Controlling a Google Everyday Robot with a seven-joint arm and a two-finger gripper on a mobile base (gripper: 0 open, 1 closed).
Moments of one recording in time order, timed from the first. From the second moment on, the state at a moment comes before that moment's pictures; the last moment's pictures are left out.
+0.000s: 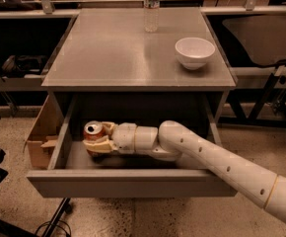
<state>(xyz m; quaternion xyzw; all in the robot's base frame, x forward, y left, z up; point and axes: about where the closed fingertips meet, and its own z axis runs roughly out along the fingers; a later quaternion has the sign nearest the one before) 0.563 0.159 0.690 -0.47 0.55 0.46 0.52</state>
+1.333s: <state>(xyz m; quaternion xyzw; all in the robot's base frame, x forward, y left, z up) 0.561 0.151 0.696 -0.46 0.56 0.47 0.51</state>
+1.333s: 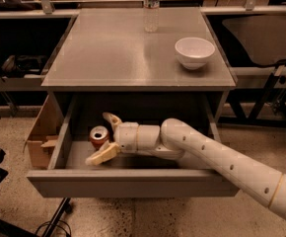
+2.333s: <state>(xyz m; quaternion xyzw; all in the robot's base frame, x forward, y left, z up) 0.500 0.052 0.766 -0.53 0.67 0.39 0.33</state>
